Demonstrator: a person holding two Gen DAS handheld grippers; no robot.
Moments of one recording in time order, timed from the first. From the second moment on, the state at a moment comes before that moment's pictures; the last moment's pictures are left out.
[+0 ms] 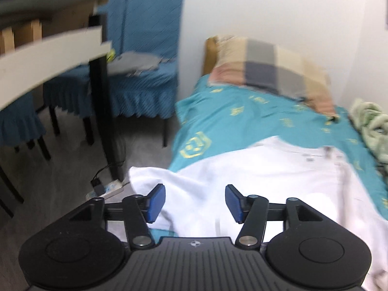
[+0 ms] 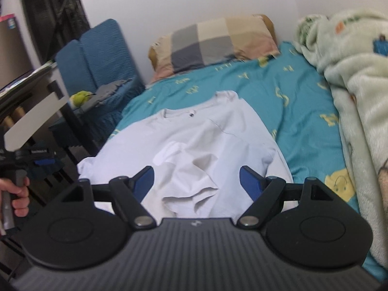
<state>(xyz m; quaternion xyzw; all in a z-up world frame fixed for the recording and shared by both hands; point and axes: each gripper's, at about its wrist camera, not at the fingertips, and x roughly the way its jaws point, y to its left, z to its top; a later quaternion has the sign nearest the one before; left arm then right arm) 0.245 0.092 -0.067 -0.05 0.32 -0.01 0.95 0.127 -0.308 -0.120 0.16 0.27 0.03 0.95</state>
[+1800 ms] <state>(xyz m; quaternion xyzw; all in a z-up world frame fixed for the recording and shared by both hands) 0.104 -0.005 -0.094 0.00 0.28 -0.12 0.95 0.200 -0.263 -0.187 0.09 0.34 0.08 0.93</state>
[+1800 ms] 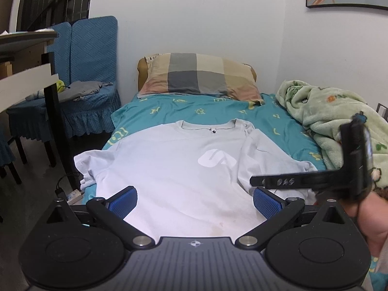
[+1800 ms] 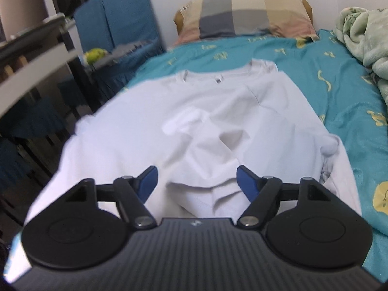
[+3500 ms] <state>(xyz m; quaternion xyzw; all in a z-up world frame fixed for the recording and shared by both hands) 0.113 0.142 -0.123 0.00 0.53 -0.03 0.85 0.166 -0.428 -0.090 0.18 0.32 -0.08 0.93</state>
